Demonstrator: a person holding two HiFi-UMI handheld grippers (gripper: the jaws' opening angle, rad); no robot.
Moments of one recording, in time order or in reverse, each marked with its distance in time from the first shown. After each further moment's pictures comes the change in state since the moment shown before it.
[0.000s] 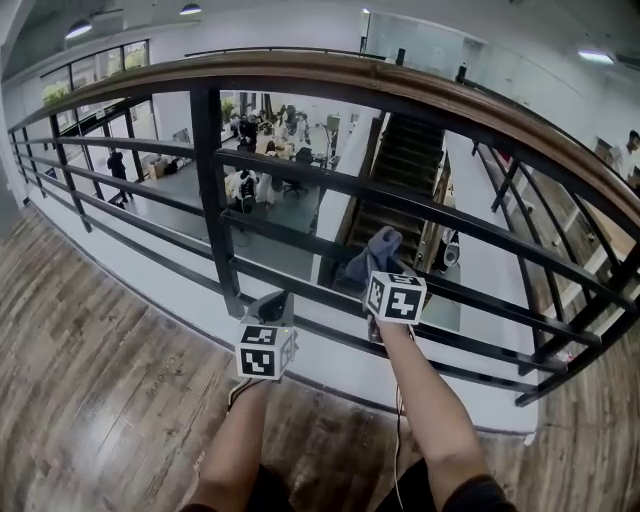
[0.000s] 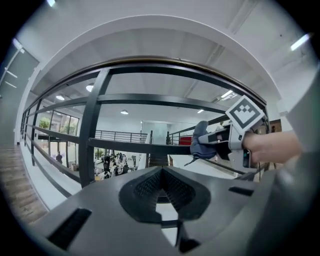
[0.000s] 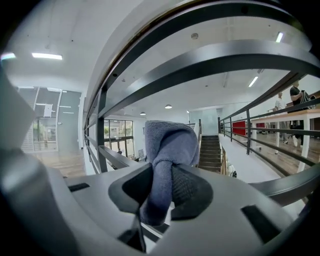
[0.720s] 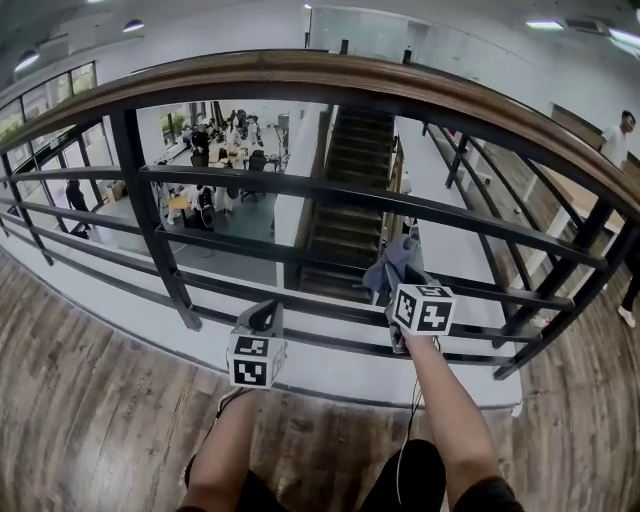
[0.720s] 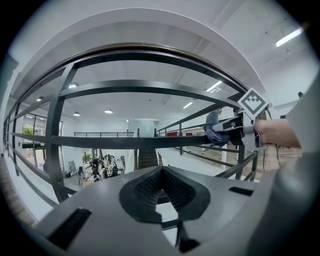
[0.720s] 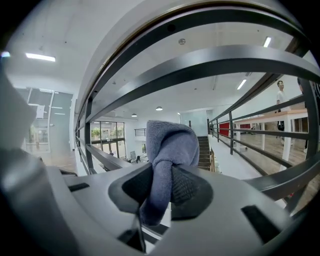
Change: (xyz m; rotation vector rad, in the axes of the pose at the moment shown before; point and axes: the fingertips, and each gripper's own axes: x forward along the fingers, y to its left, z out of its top) left arm 0.047 -0.115 -0.021 0.109 0.033 -0.141; right arm -0.102 -0.168 -0.021 0.036 -0.025 -0.092
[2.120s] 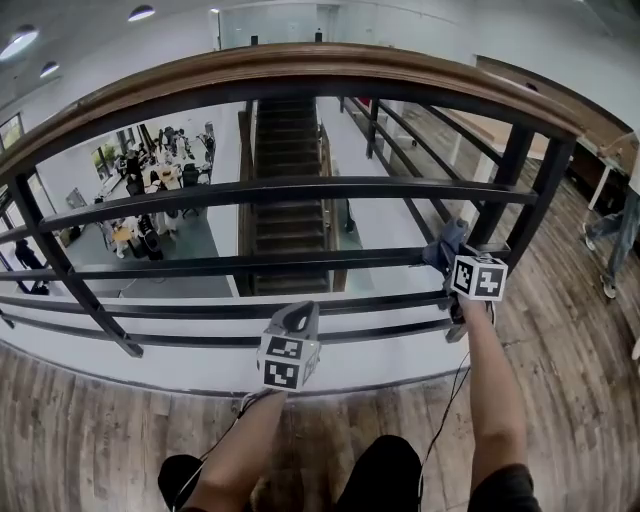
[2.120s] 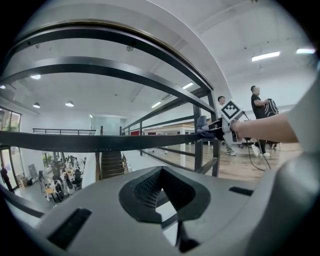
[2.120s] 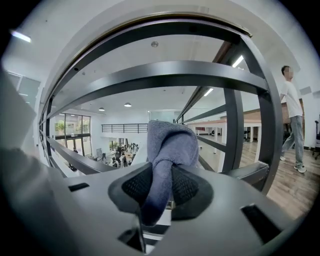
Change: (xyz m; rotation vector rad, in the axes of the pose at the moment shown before) left arm 0.085 -0.318 0.024 0.078 0.008 -0.390; right arm -0.188 -0.374 -0.022 0.029 0.037 -0.369
